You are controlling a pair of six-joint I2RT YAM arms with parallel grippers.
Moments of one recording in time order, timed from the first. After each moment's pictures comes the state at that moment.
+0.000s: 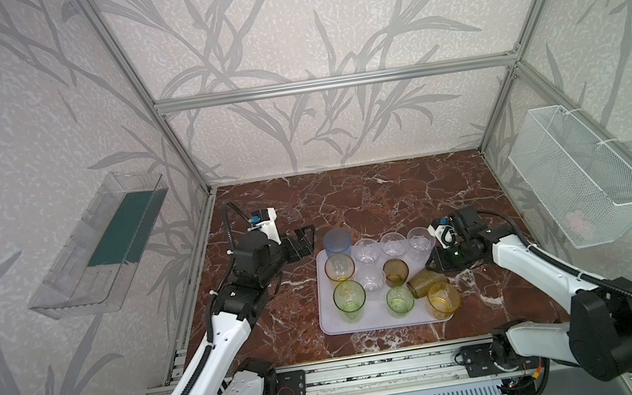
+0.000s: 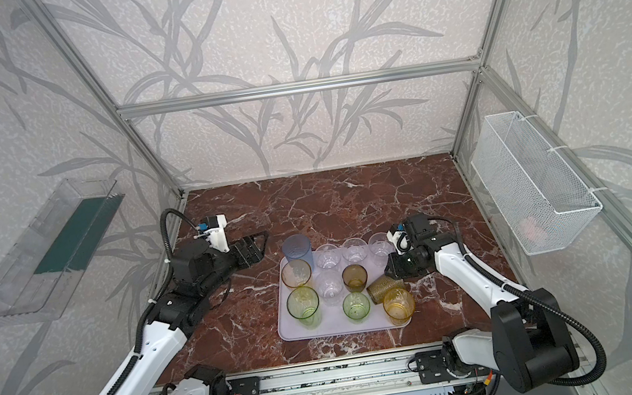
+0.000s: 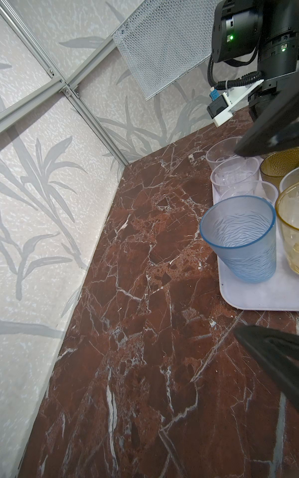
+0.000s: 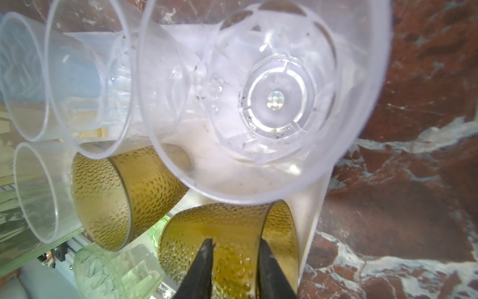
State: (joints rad) left arm -0.32 0.90 0.72 -0.18 0.16 -0.56; right arm 0.20 1.26 0.74 -0.69 -0.40 0.19
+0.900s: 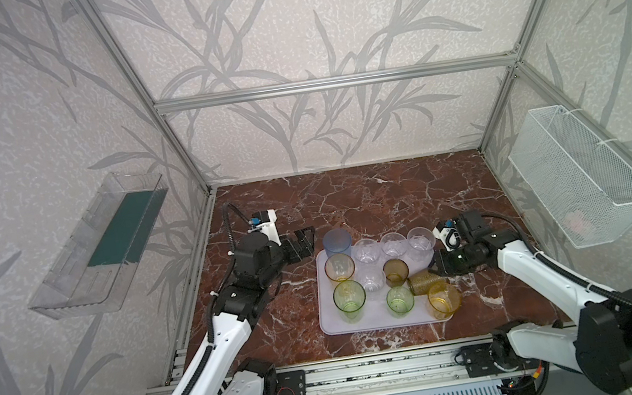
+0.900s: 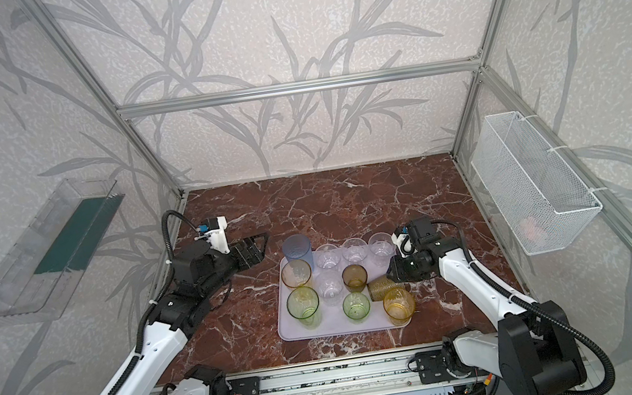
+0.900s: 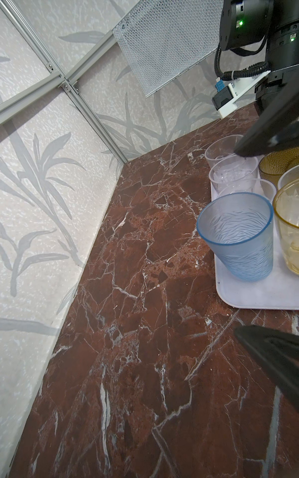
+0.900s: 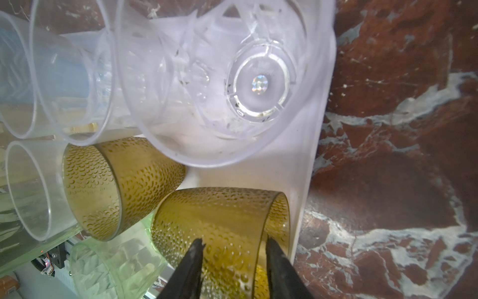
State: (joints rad) left arm -0.32 0.90 0.70 -0.18 0.16 -0.57; right arm 0.20 1.19 0.71 -0.72 -0.38 0.24
